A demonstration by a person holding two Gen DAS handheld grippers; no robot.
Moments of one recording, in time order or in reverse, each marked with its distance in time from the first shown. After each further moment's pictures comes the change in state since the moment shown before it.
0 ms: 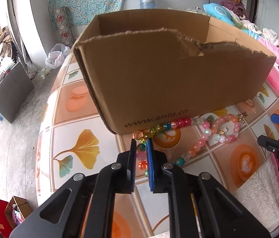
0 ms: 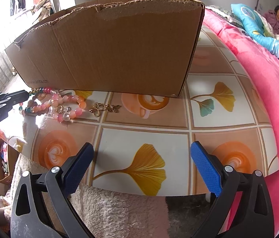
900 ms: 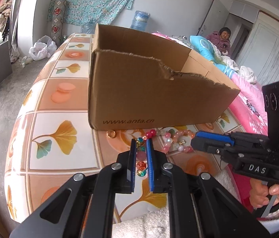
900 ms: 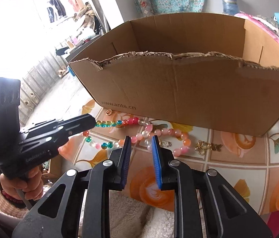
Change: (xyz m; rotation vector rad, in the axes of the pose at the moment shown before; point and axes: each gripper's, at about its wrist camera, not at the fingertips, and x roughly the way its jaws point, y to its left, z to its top) left arm -0.028 0.016 -0.021 -0.186 -0.125 -0.276; right arm -0.007 0.085 0.058 -0.110 -0.047 0.370
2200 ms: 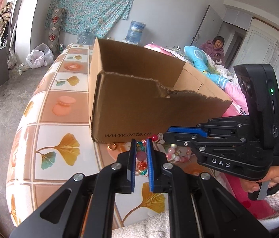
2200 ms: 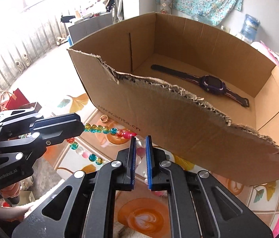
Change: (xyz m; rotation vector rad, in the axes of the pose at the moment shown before) left arm -0.023 -0.001 0.008 0.014 -0.091 -0.039; right arm 0.022 0.052 0.039 -0.241 0.059 -0.111
